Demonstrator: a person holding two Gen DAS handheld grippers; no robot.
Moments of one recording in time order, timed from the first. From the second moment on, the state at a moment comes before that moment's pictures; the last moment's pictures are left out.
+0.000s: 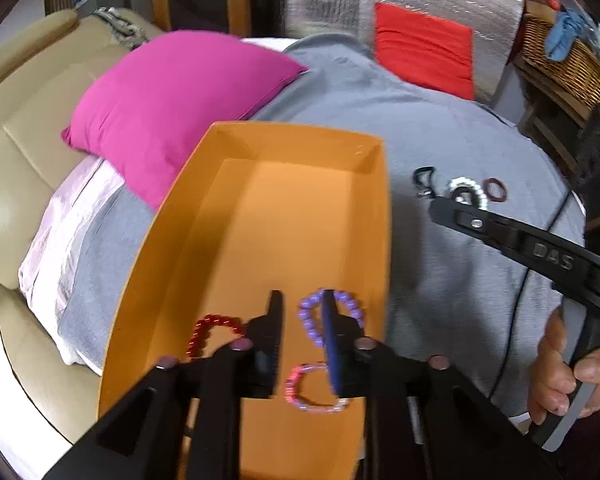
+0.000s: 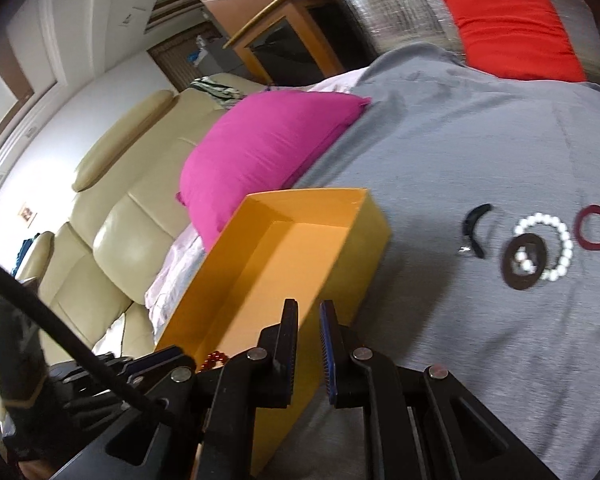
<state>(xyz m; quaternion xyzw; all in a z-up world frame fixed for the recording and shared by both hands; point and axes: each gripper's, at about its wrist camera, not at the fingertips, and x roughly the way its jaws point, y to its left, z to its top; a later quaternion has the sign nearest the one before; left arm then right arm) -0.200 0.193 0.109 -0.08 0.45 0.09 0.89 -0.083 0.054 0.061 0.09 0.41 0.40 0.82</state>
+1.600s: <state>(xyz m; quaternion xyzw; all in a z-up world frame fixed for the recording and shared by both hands) -0.149 0.050 0.136 0.00 0.44 0.02 0.90 -0.016 -0.168 0.069 0.23 0.42 0.25 0.84</state>
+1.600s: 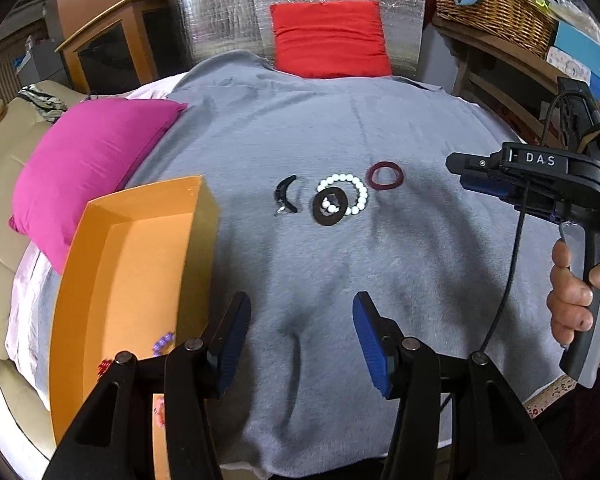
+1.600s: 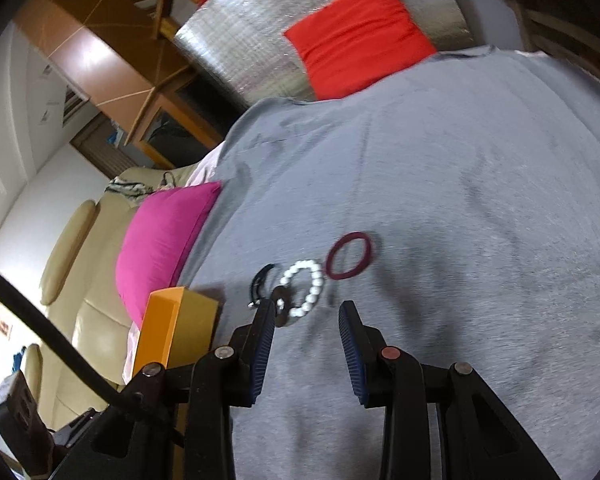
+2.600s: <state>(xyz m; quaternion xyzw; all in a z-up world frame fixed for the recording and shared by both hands) -0.075 0.043 0.067 -0.02 0.49 0.01 0.87 0.052 -0.151 0.013 0.23 0.51 0.21 0.80</state>
